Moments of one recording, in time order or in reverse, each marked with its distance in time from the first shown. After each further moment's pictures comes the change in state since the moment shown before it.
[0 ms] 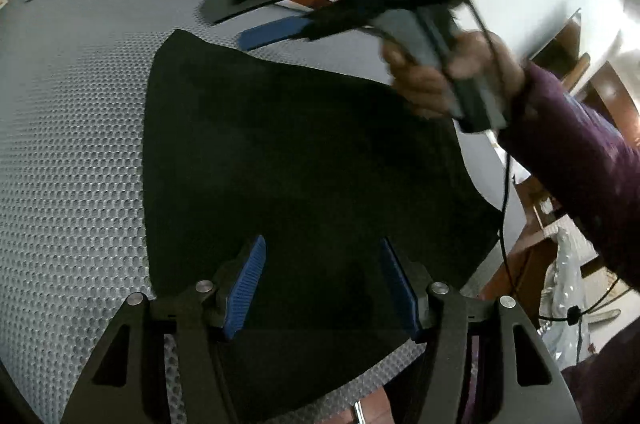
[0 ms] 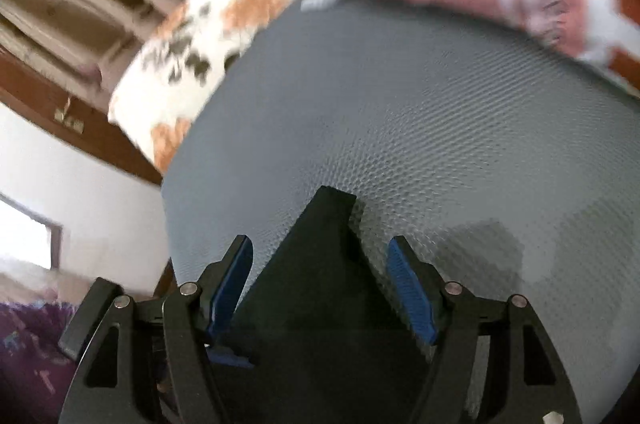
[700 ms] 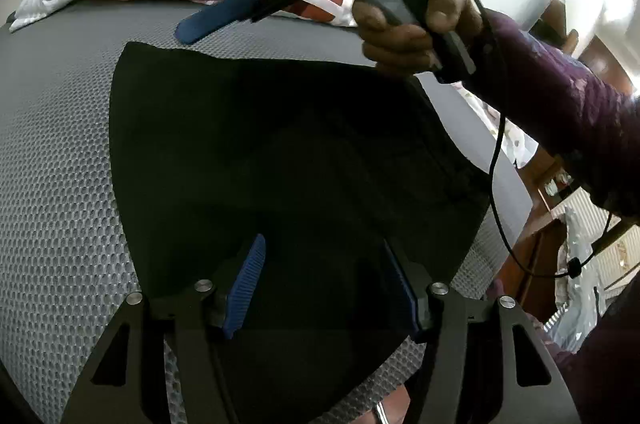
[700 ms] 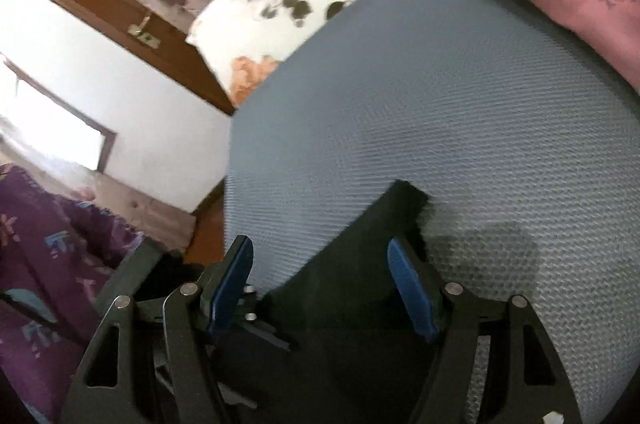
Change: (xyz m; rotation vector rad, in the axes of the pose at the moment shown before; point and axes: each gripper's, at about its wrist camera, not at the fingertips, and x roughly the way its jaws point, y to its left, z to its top) left arm 0.020 -0.024 0.001 0.098 -0.021 0.018; right arm -0.001 0.037 0.007 -0.265 0.134 0.230
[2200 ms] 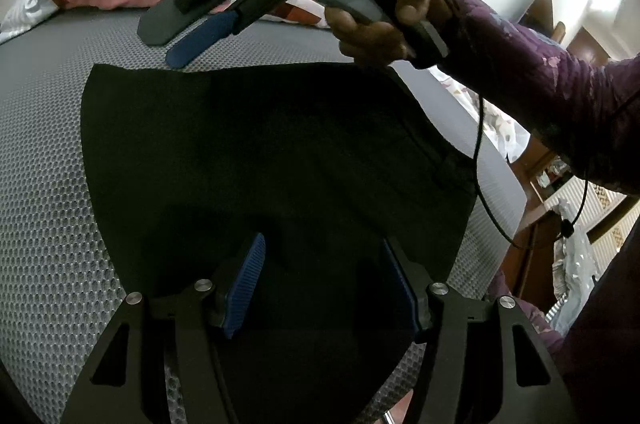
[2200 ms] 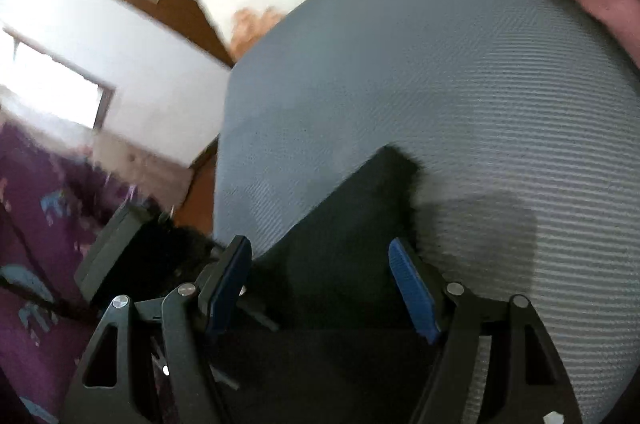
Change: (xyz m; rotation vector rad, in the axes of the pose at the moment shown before) left arm 0.008 -0.011 0.012 0.041 -0.005 -0.035; right arm 0.001 -0.023 0.001 -0.008 0.102 -0.046
